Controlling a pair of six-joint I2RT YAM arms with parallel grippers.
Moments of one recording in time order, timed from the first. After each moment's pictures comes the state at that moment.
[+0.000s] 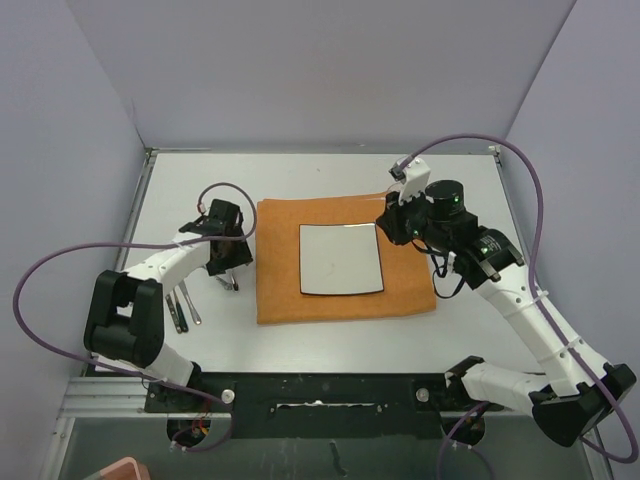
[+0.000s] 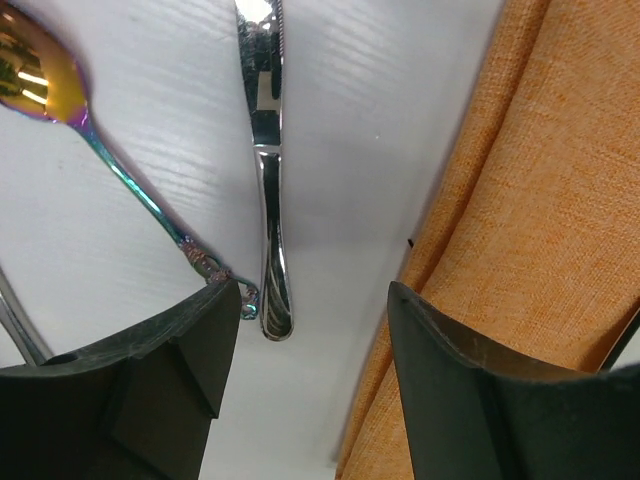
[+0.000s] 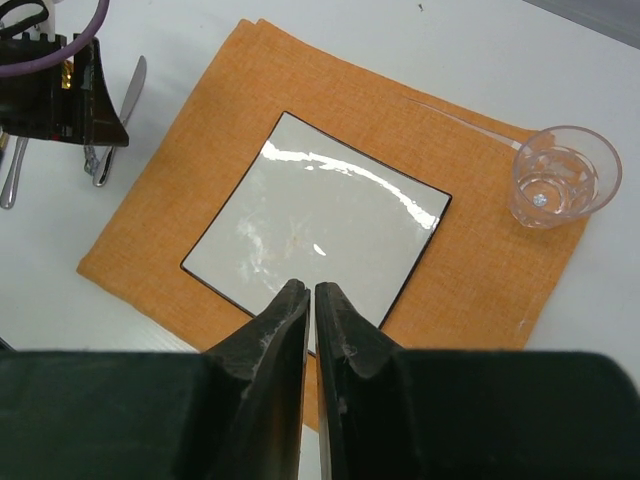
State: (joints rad) left arm -0.28 1.53 0.96 -0.58 -0.20 -0.63; right arm 0.53 1.10 1.23 -0.58 -0.09 0.06
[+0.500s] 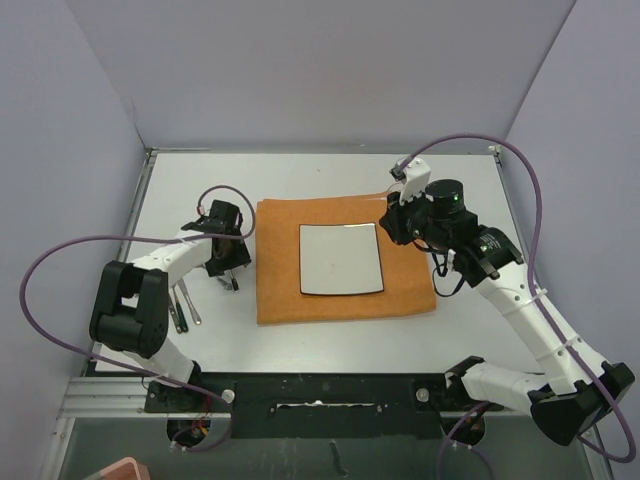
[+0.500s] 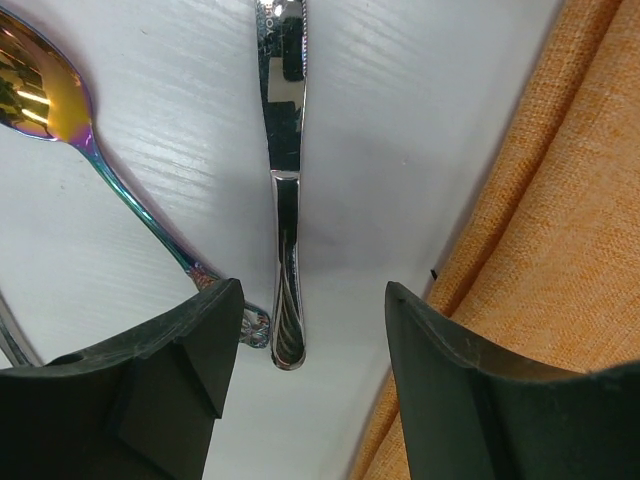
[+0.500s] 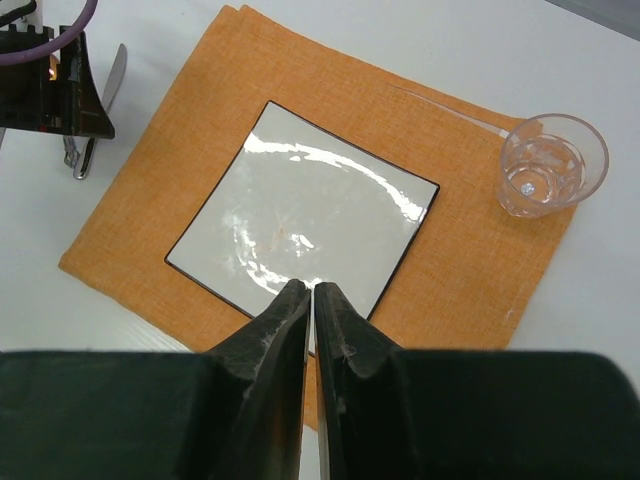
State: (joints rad) left arm -0.26 1.60 0.97 -0.53 -0.20 -0.61; right arm 0.52 1.11 1.23 -0.60 -0.08 0.04
